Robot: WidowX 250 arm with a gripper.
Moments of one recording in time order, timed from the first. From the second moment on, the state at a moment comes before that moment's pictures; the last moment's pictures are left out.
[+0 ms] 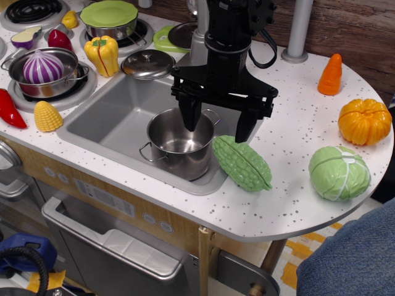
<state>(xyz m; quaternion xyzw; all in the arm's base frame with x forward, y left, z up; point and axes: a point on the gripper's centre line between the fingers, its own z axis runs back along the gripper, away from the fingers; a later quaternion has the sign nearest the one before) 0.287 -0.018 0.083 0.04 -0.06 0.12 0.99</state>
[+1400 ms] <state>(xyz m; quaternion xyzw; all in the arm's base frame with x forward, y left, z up) 0.327 -0.026 0.038 0.04 -0.12 0.41 0.90</state>
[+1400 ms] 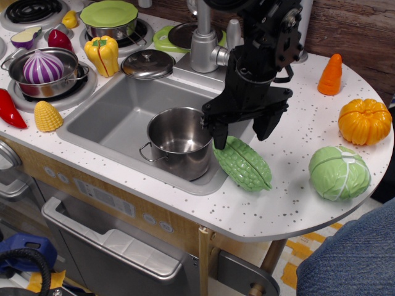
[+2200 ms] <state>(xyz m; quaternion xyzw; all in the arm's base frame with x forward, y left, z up) 0.331 -0.042 0.010 0.05 -0.15 0.43 0.89</state>
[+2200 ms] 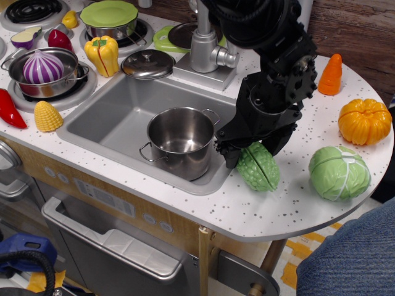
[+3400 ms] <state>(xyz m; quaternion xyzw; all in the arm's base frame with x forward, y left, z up) 0.309 0.056 0.054 0.13 -0.11 0.29 0.94</state>
